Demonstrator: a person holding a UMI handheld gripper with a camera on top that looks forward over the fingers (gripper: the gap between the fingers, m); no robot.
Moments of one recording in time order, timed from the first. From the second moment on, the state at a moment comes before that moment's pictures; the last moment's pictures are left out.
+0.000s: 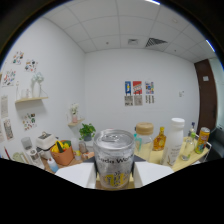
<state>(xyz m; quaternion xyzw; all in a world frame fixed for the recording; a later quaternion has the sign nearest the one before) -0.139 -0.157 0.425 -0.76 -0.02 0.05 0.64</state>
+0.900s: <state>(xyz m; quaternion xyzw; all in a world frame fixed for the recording) -0.060 -0.213 0.178 -0.78 0.15 0.23 0.56</state>
